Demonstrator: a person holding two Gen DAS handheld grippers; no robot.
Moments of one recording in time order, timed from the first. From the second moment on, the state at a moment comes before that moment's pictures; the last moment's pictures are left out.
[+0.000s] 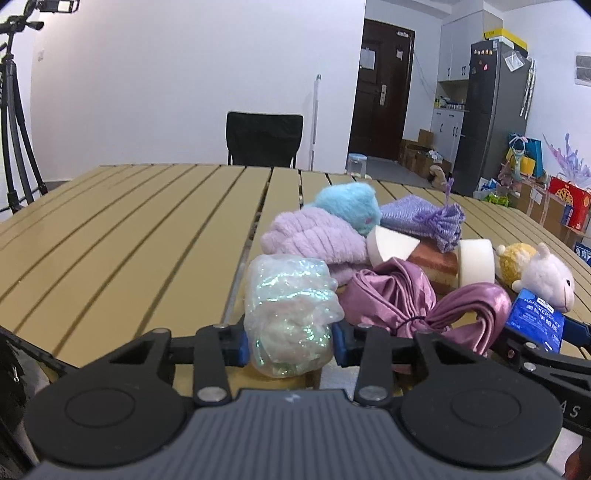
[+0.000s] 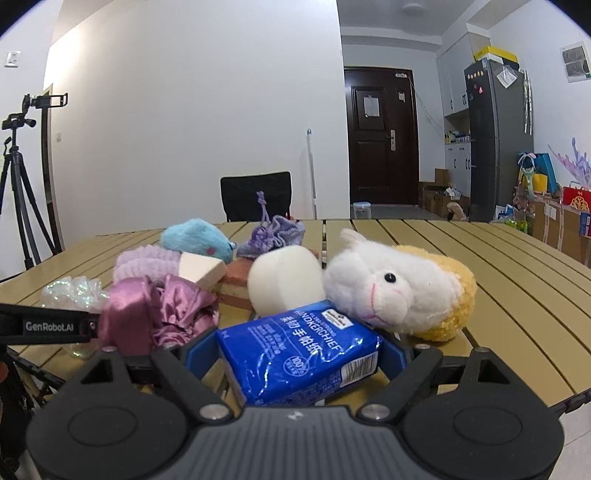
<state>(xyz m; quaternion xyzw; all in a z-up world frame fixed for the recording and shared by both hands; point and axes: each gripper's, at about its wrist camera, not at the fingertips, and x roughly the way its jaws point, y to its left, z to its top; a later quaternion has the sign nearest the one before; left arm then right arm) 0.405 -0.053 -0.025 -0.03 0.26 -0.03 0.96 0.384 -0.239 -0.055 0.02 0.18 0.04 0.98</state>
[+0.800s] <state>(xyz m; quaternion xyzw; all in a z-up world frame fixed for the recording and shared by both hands) 0.307 -0.038 -0.004 -0.03 0.21 -0.01 0.98 0.291 -0.227 -0.025 -0.01 0.12 0.06 0.99</state>
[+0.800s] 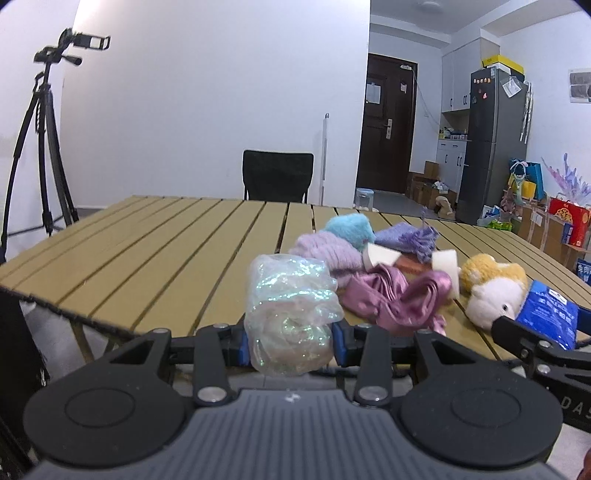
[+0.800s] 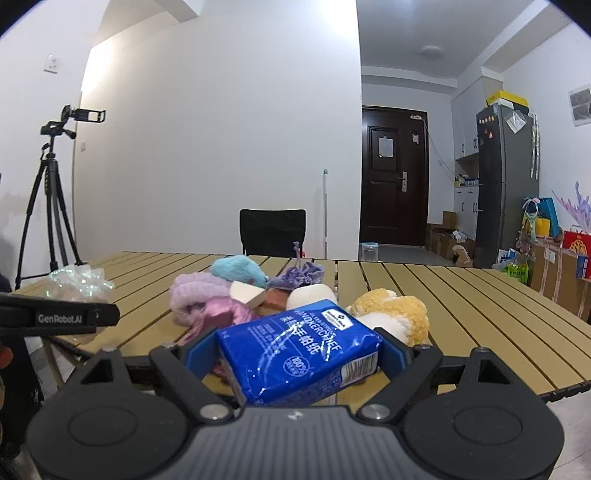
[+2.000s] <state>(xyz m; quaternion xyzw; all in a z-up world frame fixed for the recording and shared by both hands) 0.184 -0.034 -0.091 0.04 0.35 -0.03 0.94 0.179 -0.227 -0.108 -0.03 0.28 0.04 0.96</state>
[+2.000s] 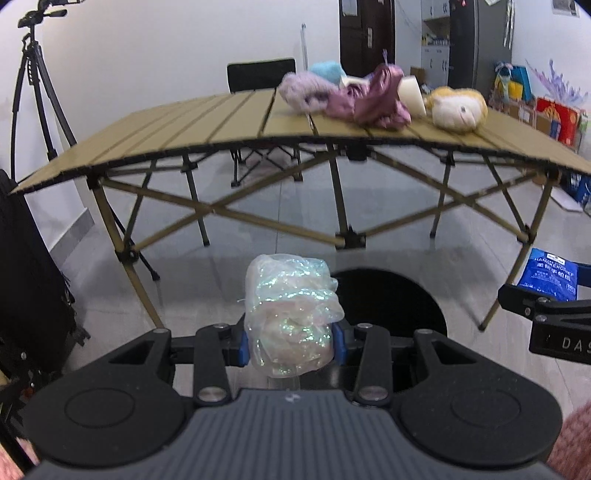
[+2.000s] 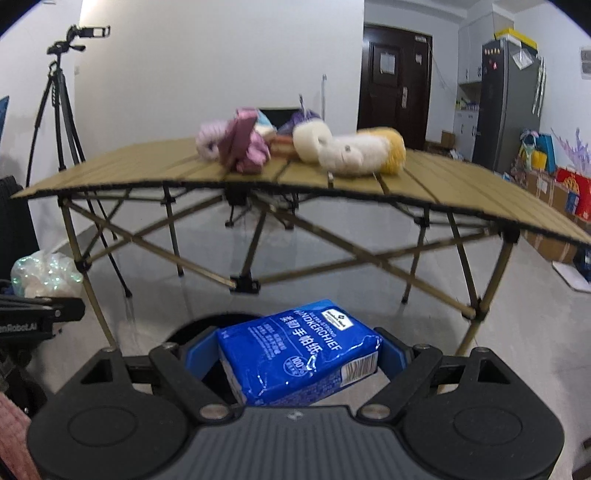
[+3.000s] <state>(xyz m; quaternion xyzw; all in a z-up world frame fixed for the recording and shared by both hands) 0.207 -0.049 -0.142 0.04 0.49 -0.05 0.87 0.191 -0.262 -0.161 0.02 0.39 -0.02 0.92</state>
